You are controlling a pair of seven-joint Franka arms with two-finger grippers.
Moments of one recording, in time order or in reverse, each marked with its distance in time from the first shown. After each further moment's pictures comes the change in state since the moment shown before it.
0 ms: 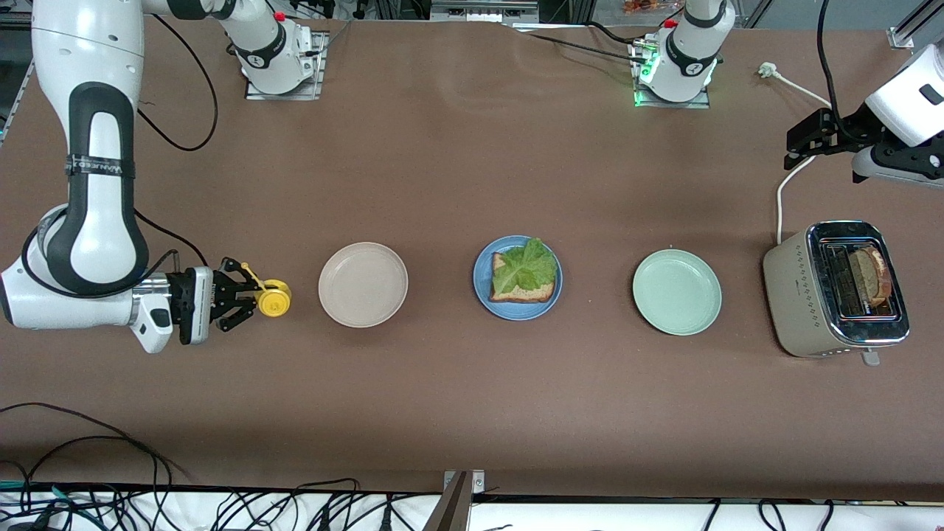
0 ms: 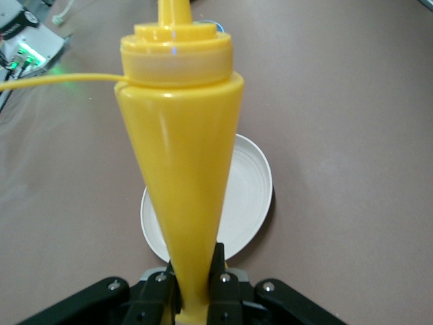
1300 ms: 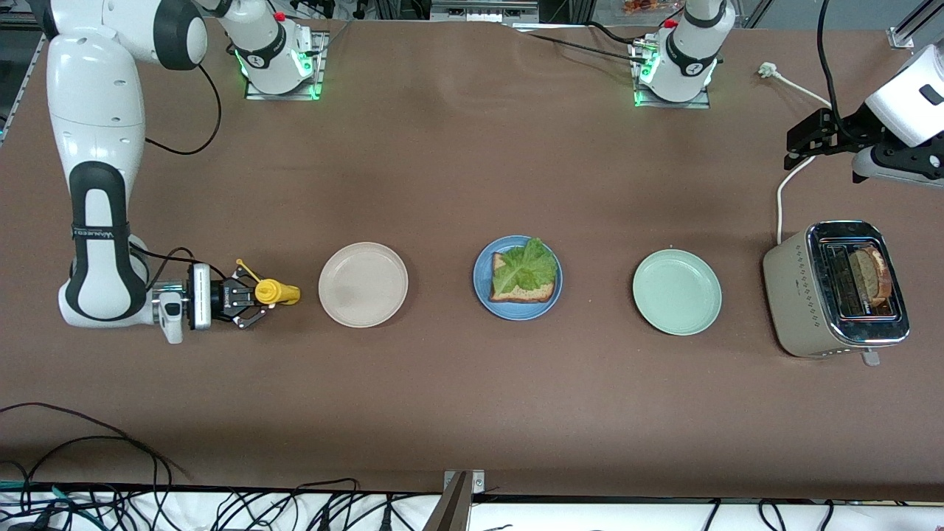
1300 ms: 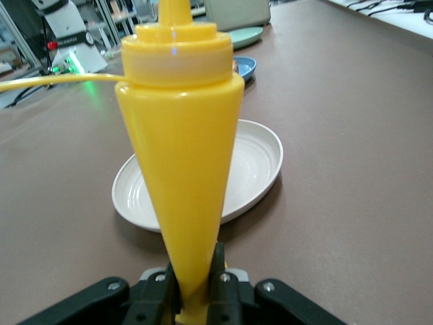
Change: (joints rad) left arm 0.000 0.000 0.000 0.000 0.000 0.000 0.000; right arm -0.184 0.219 0.096 -0.057 0.257 -0.054 -0.561
